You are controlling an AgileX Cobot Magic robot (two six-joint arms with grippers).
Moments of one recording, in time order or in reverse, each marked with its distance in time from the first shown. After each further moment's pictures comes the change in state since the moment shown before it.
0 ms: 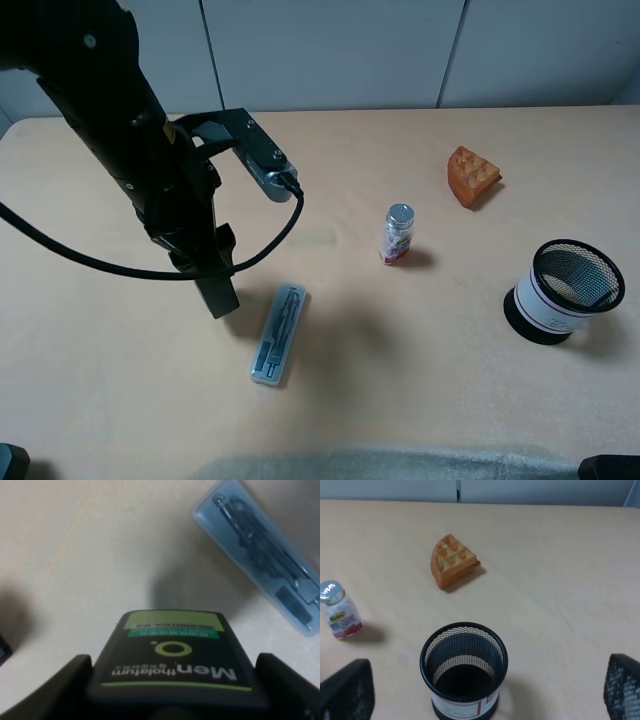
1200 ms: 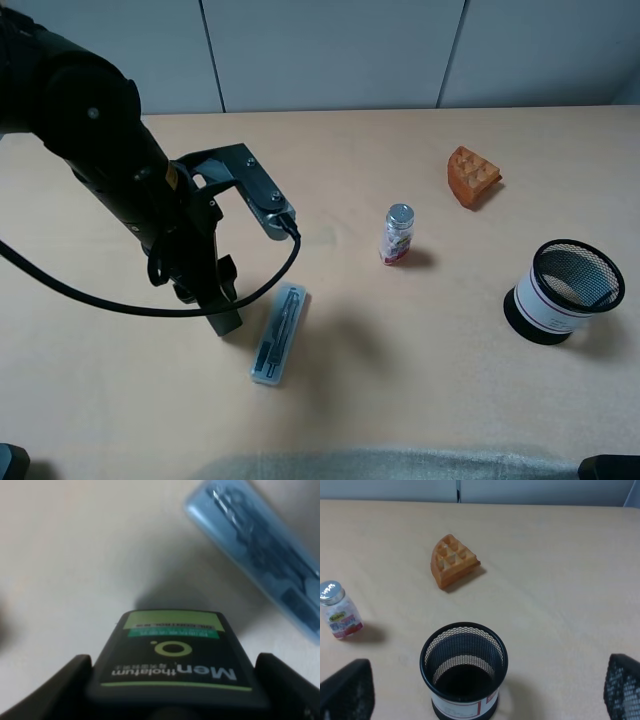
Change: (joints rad) left arm -0.041 0.000 0.120 0.017 -0.151 -0.030; right arm 0.000 0.000 0.000 0.000 0.000 0.000
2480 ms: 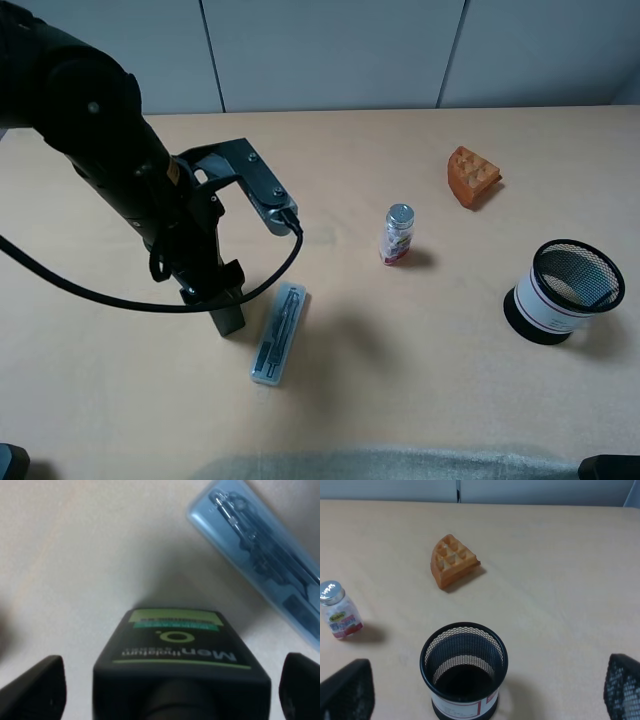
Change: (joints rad) left arm 0.000 0.000 -0.026 0.003 0.020 -0.001; right arm 0.000 0.000 0.000 0.000 0.000 0.000
